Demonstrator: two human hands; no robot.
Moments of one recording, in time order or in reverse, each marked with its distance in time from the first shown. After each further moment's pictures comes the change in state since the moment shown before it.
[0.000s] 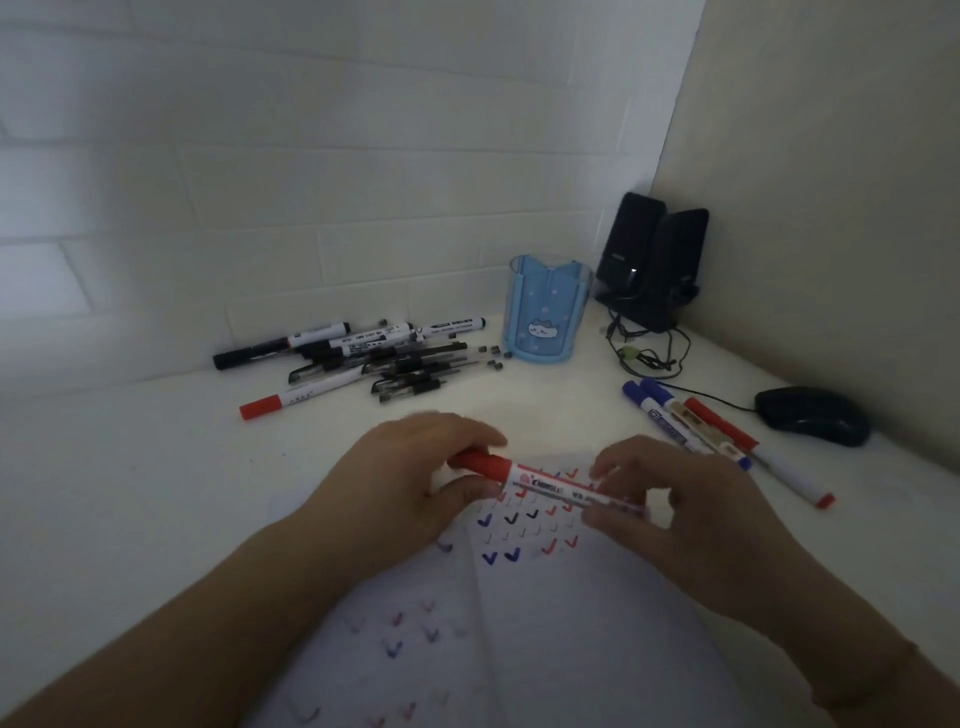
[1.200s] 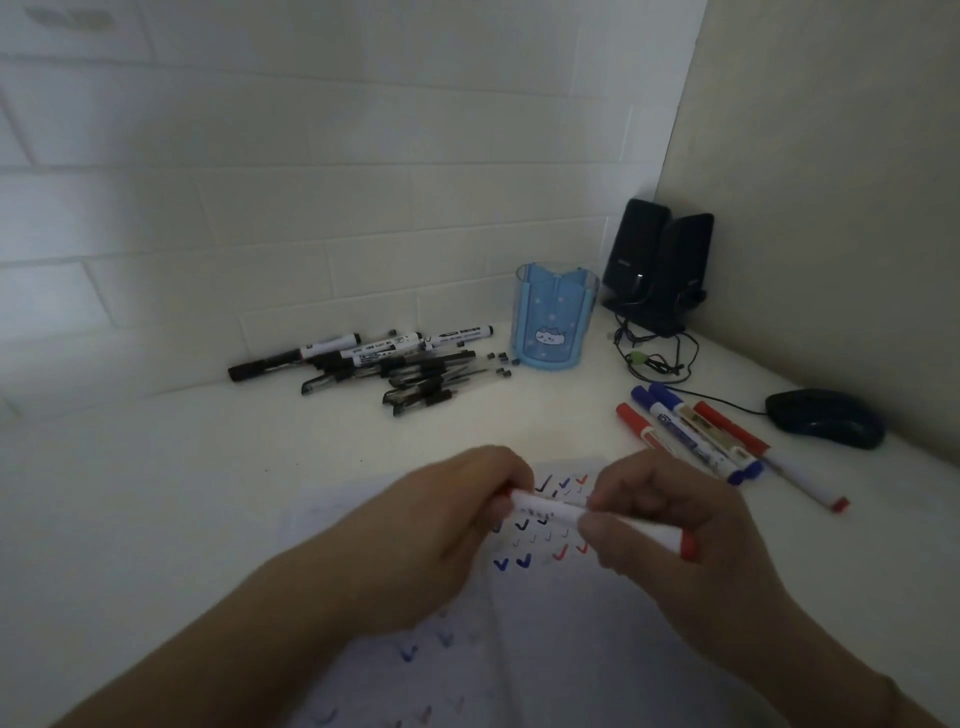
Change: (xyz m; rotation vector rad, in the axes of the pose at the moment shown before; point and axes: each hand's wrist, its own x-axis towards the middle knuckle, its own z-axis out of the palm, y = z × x) left_hand -0.012 0.026 -0.008 -0.134 -0.235 0.050; right_hand -0.010 -0.031 0.016 0.518 0.204 -0.111
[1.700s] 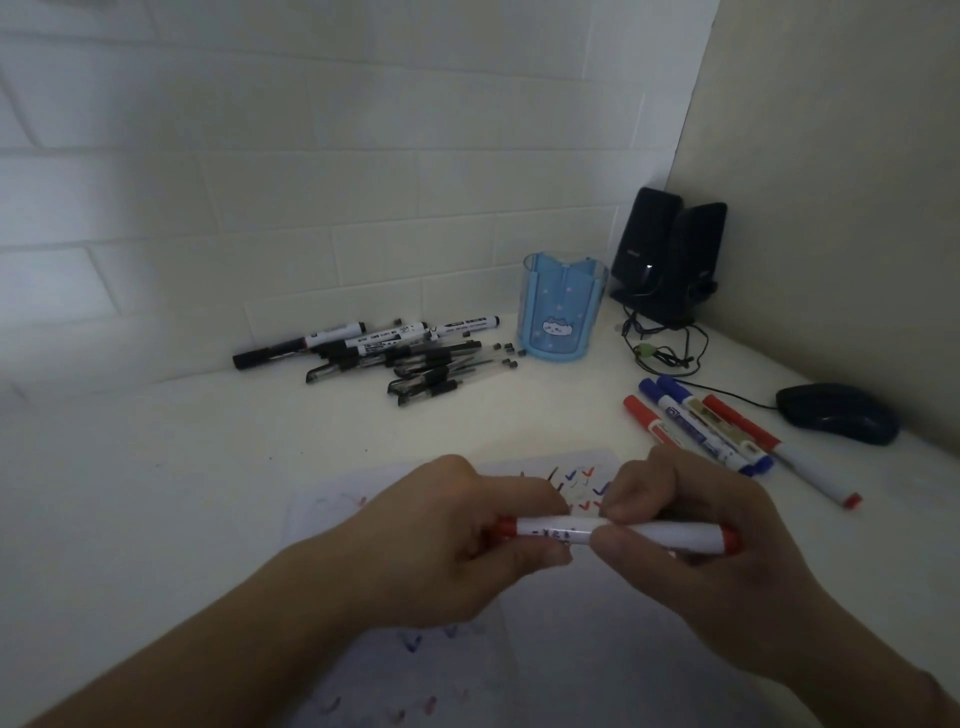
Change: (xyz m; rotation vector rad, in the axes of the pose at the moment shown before) left_hand 0.004 0.008 -0.003 -0.100 -0.033 0.139; right_hand 0.000 0.001 -0.005 0.087 -0.051 -0.012
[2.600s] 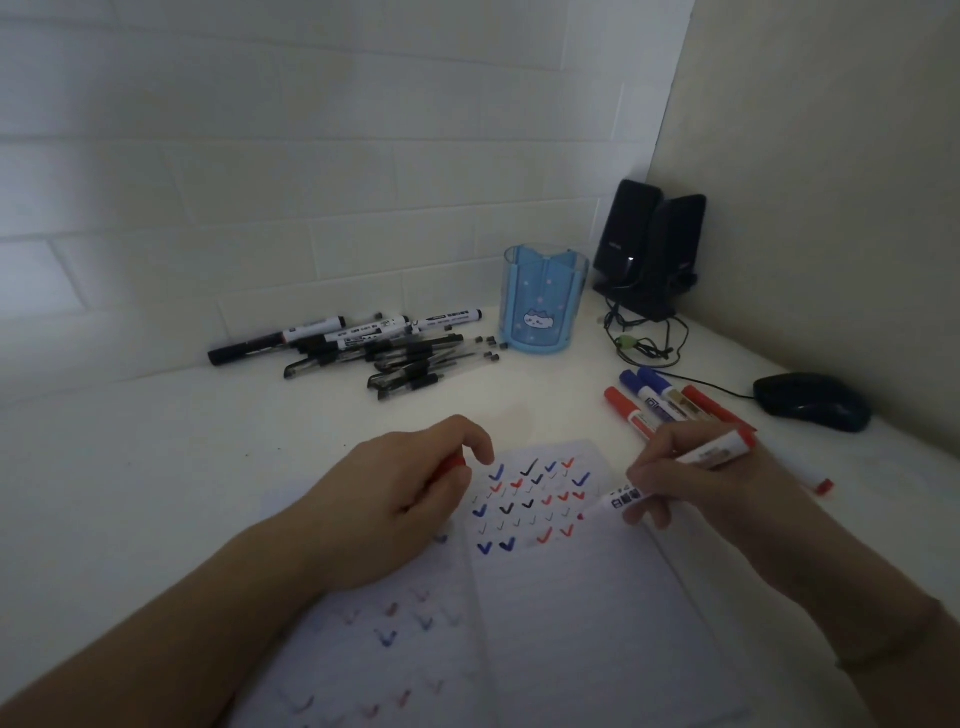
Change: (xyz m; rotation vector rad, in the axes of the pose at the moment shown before) left_hand -0.006 -0.028 0.000 0.091 0.048 -0.249; right_hand 0.019 0.019 -0.039 -0.084 0.000 0.606
